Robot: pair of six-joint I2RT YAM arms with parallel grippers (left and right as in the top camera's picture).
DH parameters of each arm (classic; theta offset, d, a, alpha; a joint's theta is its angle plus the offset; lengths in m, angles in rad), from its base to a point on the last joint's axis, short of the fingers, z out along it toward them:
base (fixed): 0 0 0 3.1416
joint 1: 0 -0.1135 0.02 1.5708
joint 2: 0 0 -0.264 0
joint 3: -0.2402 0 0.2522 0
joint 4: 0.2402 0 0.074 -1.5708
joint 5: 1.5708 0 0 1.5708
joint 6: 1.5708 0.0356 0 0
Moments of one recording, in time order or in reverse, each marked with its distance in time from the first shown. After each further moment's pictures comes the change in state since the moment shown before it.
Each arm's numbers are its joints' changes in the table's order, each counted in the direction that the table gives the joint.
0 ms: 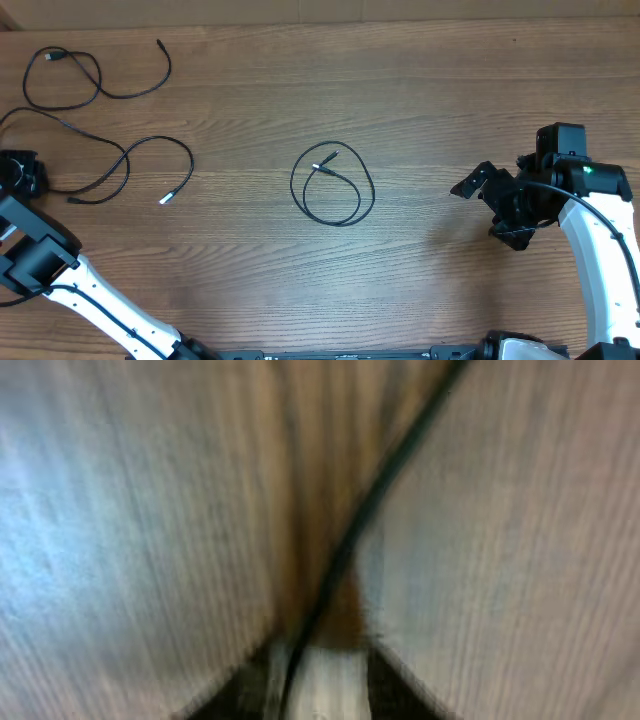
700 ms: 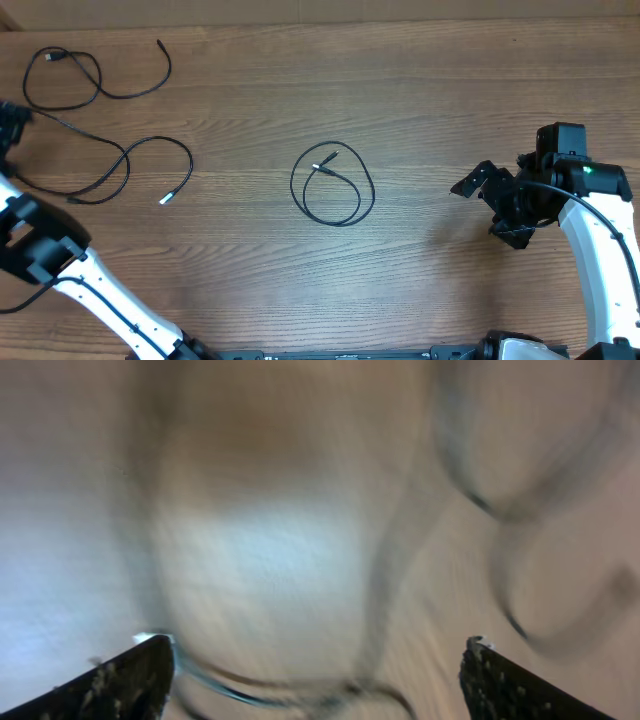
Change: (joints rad) left arm 0.071 0.038 -0.479 0.324 0.122 0.198; right arm 0.000 0.000 0.000 -0.012 0.002 0.000
